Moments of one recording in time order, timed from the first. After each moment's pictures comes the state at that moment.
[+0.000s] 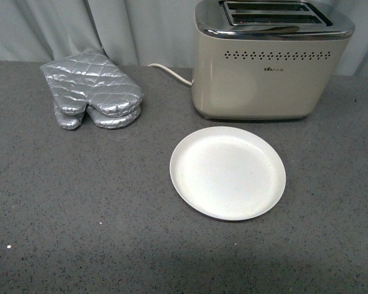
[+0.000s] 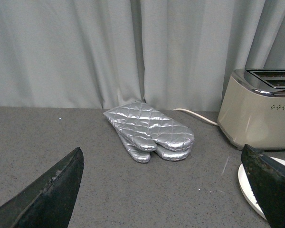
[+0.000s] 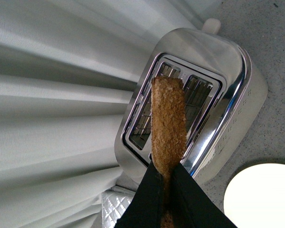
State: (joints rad) left arm 0.00 0.00 0.02 0.00 0.00 0.00; right arm 0.35 1.84 1.70 -0.59 0.36 1.34
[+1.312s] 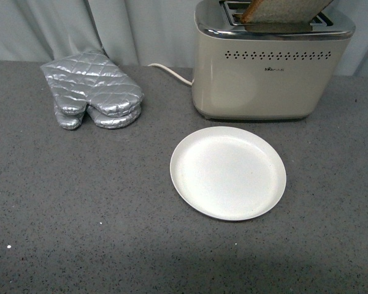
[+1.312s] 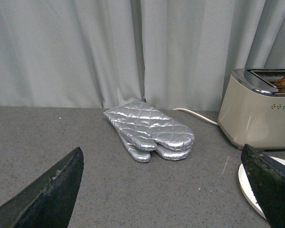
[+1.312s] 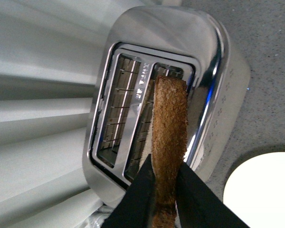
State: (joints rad) left arm 0.00 0.00 0.02 0.00 0.00 0.00; right arm 0.37 1.97 1.73 -0.61 0.42 1.51
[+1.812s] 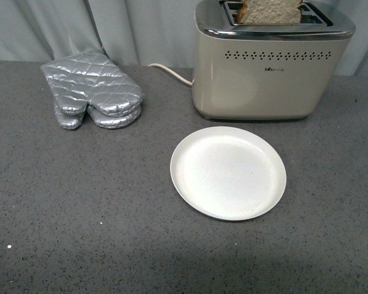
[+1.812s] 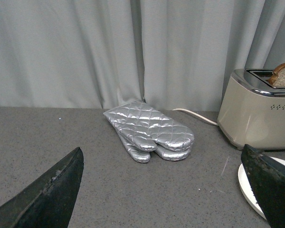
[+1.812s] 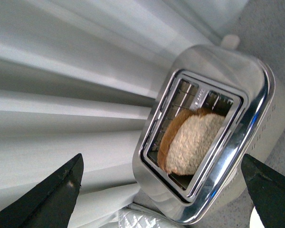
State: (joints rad) left arm 0.00 0.00 0.02 0.00 0.00 0.00; right arm 0.33 1.73 1.51 -0.33 0.44 1.24
